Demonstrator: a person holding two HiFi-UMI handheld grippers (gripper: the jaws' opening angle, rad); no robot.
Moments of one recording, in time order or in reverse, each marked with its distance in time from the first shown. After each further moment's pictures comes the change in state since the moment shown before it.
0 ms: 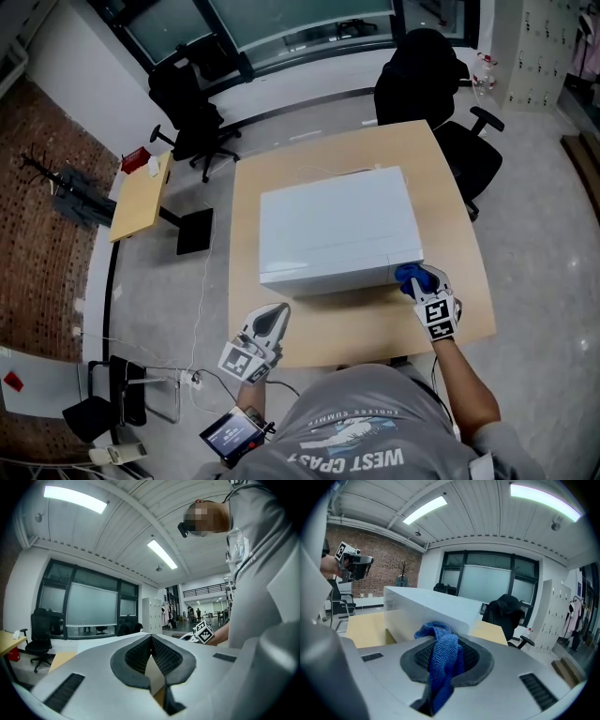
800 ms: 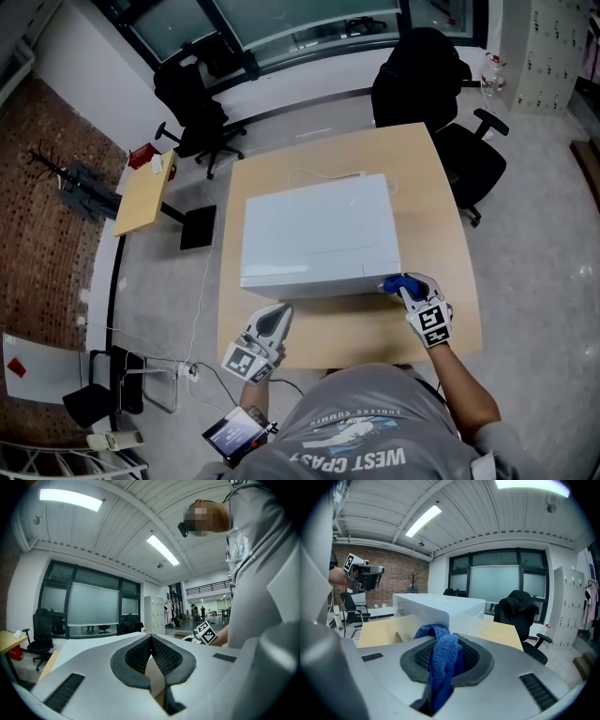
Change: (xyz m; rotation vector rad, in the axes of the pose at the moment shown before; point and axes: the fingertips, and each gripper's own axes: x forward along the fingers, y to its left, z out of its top) left arm 0.074 -0.045 0.001 0.003 0.019 0.045; right arm -0.002 -0.032 -0.014 0.061 -0.071 0.181
